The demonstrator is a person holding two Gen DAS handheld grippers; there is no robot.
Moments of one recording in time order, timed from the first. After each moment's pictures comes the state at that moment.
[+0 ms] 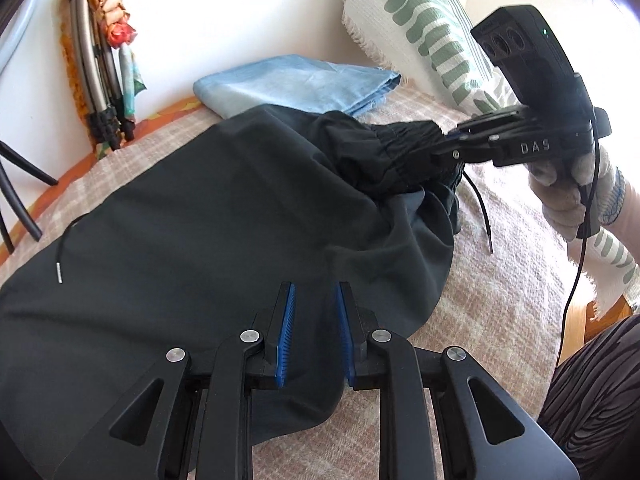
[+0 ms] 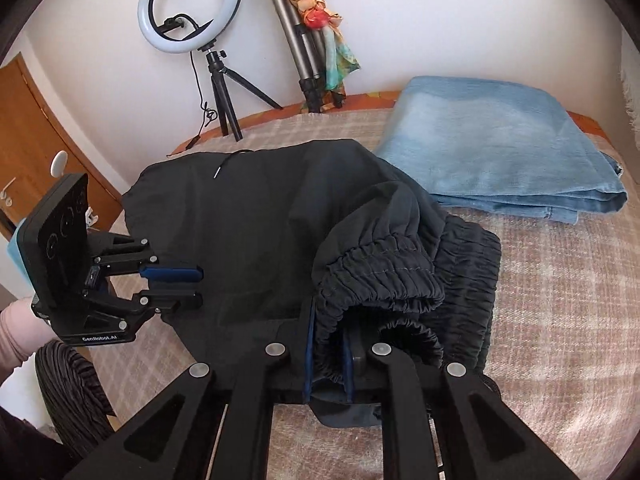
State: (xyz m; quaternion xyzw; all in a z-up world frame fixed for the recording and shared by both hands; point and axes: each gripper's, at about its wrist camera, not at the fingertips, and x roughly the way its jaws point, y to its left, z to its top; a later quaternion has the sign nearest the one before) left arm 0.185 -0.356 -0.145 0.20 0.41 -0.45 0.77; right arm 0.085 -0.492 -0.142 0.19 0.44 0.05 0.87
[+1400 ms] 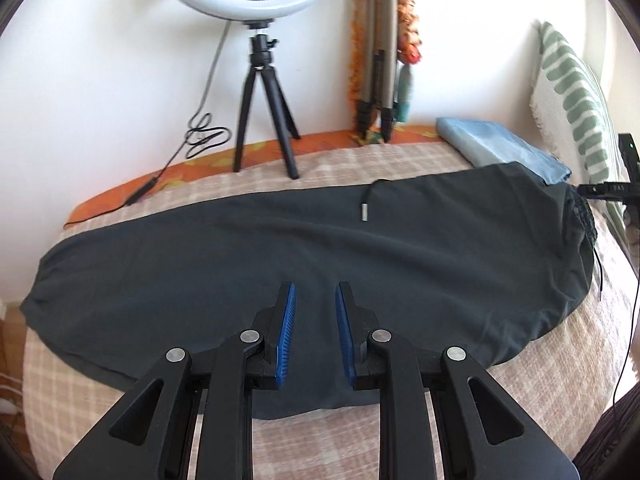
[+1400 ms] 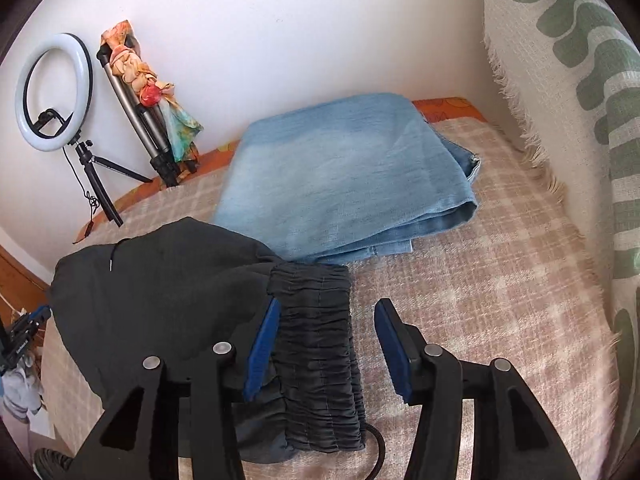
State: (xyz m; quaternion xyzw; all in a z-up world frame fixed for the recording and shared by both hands) left arm 0.264 -0.133 -0.096 0.09 0.39 -0.20 0.90; right arm 0.083 -0.588 -0.127 0.25 0.43 -0.15 0.85
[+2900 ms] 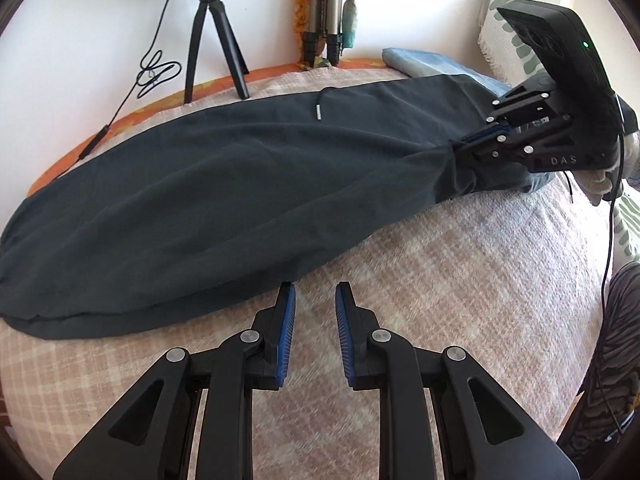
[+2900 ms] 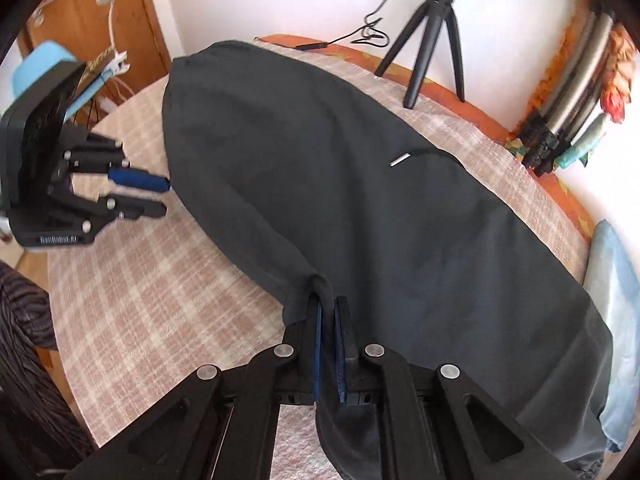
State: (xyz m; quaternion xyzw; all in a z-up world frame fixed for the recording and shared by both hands) left arm 0.231 -0.134 -0.139 0.14 0.44 -0.31 0.83; right arm 0.246 -0.282 -0.143 -0.05 0.53 0.16 0.83
